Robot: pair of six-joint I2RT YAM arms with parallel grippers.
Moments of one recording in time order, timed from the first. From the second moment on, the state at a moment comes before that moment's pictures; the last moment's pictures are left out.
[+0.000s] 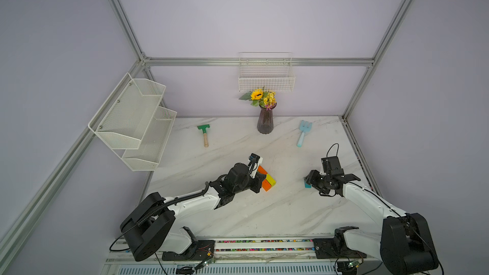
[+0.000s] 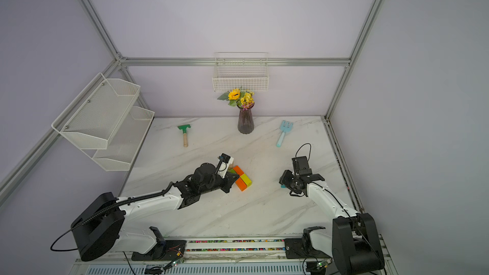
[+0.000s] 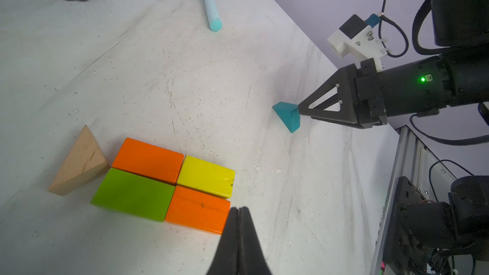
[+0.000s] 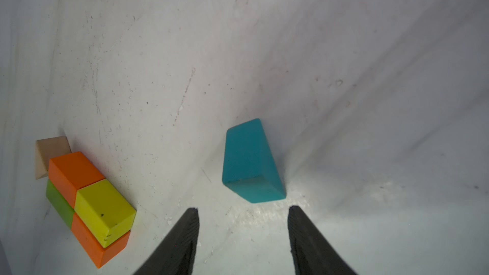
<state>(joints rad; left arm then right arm) -0.80 1.38 0.66 0.24 0.13 -0.39 0.13 1.20 0.60 -0.45 -0.12 0.67</state>
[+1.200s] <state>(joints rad) -0.80 1.43 0.68 0.25 0.16 -0.40 0.19 1.36 0.67 -0.41 -0.04 0.56</state>
